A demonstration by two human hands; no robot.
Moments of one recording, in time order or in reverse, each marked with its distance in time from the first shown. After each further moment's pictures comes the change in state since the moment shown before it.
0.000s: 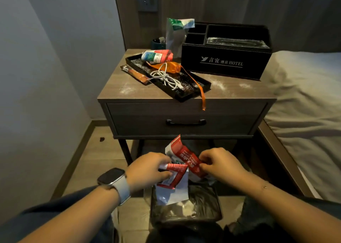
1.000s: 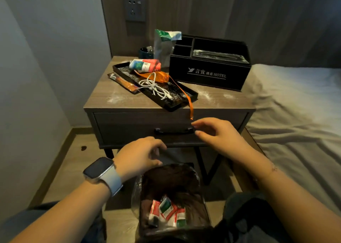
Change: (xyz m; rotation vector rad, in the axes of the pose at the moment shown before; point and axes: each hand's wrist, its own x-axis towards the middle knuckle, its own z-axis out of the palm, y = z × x) left_hand 0.016 0.008 -0.057 -0.003 0.057 0.063; right_hand 0.005 -0.019 -0.089 0.266 0.304 -0.146
